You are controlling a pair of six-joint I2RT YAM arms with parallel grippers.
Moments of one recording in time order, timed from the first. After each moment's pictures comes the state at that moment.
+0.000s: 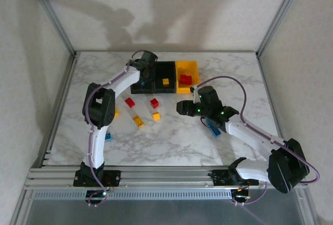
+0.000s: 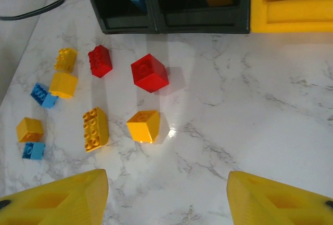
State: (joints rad) left arm -0.41 2.14 1.77 -0.69 -0.35 -0.73; right arm 0.63 1.22 0.79 -0.23 -0.19 0.51
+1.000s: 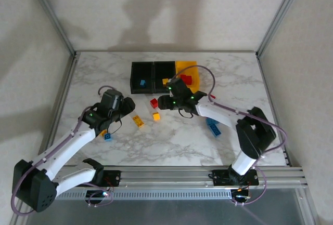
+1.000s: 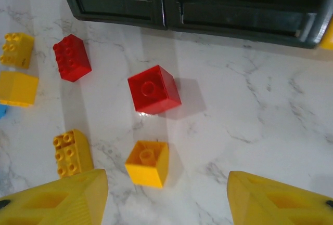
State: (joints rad) left arm -0.44 1.02 0.73 -0.51 -0.13 -0.93; right arm 0.78 1.71 1.19 -0.34 -0.03 0.52
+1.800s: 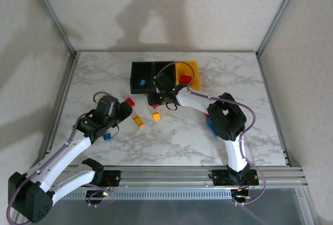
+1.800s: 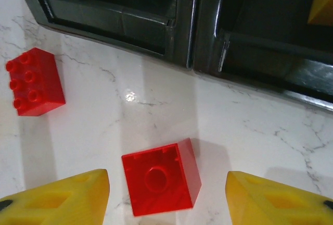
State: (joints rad) left arm -0.44 0.92 0.69 -0.55 -0.12 -1.01; right arm 0.79 2.06 1.49 -0.38 -0.03 0.43
